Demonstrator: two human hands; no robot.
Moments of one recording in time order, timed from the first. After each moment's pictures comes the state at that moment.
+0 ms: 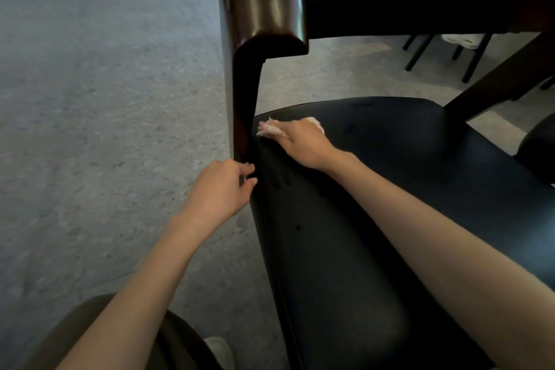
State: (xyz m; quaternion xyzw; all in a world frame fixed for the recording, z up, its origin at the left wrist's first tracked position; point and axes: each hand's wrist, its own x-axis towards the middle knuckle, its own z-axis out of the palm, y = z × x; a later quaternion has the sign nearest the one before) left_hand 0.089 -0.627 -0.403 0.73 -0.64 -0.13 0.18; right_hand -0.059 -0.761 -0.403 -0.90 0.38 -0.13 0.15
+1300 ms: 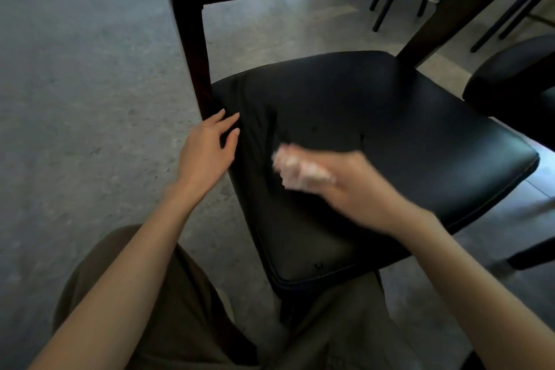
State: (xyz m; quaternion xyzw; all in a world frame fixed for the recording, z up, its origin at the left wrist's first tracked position) left_hand 0.062 -0.606 -0.418 0.68 -0.66 -0.10 0.30; right_hand -0.180 -0.562 -0.371 -0.84 0.34 -0.28 0.32
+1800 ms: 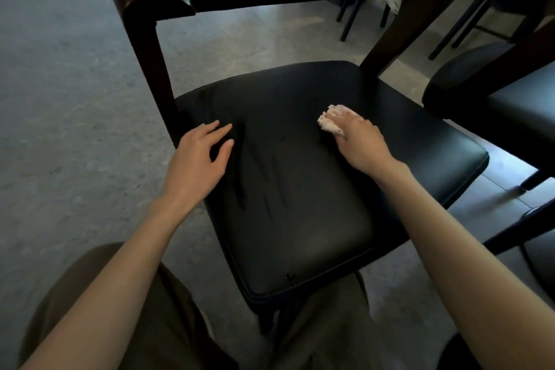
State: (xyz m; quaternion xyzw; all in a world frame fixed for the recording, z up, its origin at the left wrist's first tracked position) left_hand 0.035 -0.611 -0.417 0.64 -0.70 -0.09 0.30; right_hand -0.248 -0.656 -0.389 -0.76 0.63 -0.13 0.07
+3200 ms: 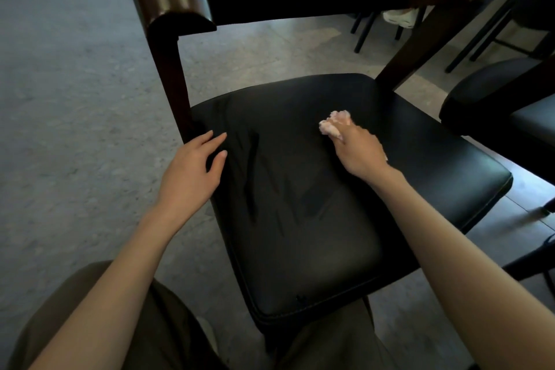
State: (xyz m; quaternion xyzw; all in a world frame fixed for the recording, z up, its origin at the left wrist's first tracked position) left_hand 0.056 -0.608 -0.412 0.67 -0.68 -0.11 0.28; right_hand -0.223 -0.679 -0.392 -0.76 0.63 -0.14 0.08
